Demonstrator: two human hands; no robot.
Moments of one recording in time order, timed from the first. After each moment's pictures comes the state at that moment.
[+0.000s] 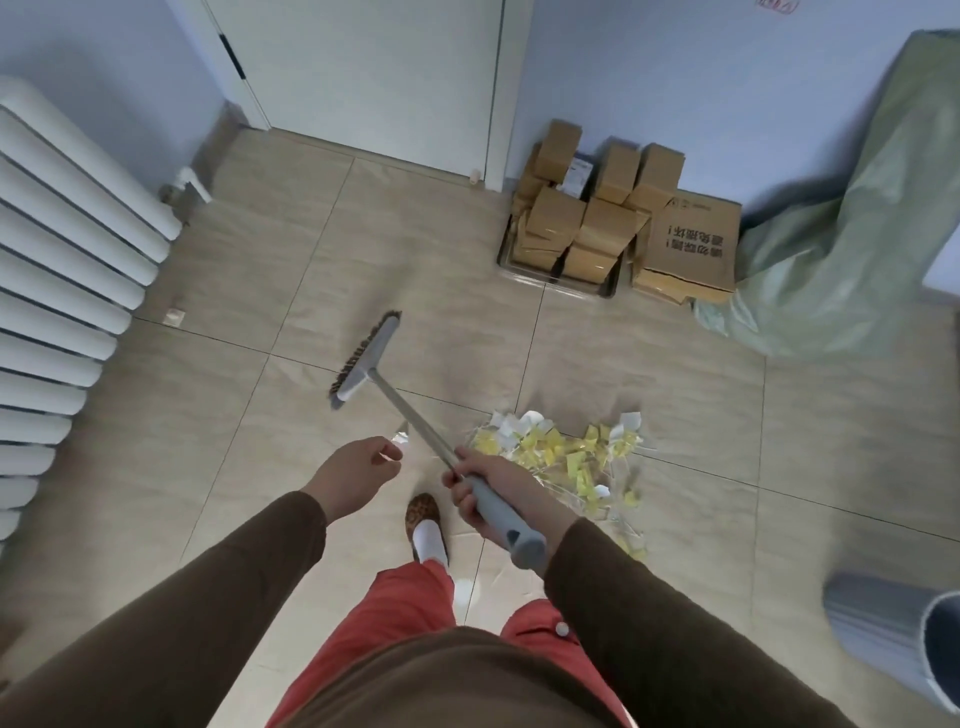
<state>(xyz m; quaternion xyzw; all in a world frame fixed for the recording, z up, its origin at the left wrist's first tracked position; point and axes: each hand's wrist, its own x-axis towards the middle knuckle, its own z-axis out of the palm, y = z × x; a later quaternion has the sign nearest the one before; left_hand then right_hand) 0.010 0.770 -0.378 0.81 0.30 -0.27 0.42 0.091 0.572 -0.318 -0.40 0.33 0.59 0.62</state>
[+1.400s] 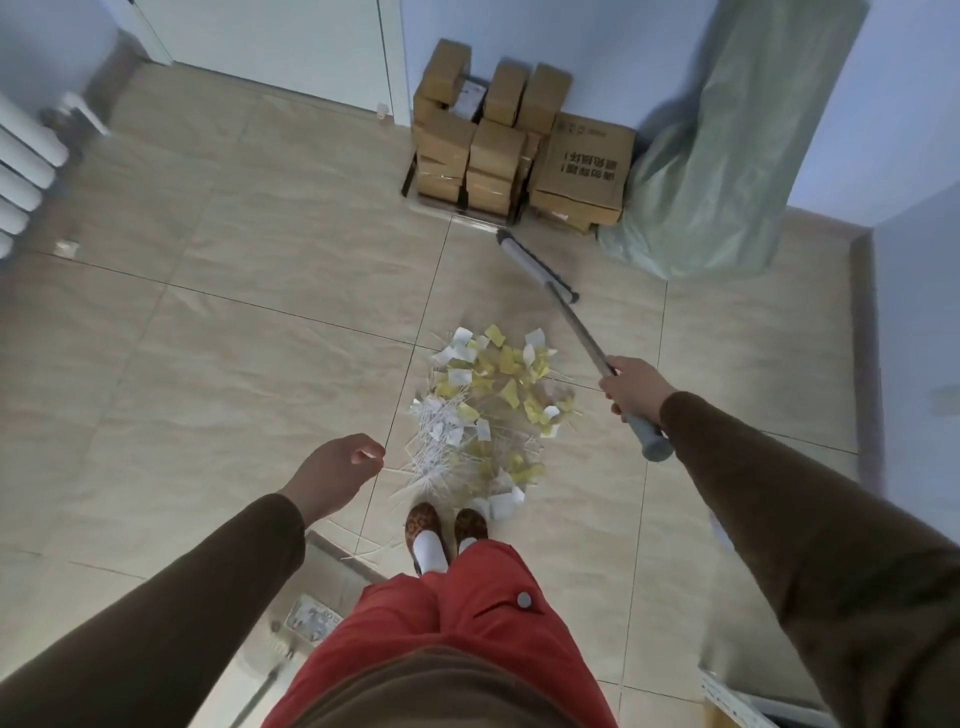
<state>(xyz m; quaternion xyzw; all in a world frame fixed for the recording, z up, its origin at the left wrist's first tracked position) -0.078 0.447 -0.399 0.82 0.28 -0.26 0.43 0.178 0.121 -0.363 -0.89 0.06 0.39 0.23</state>
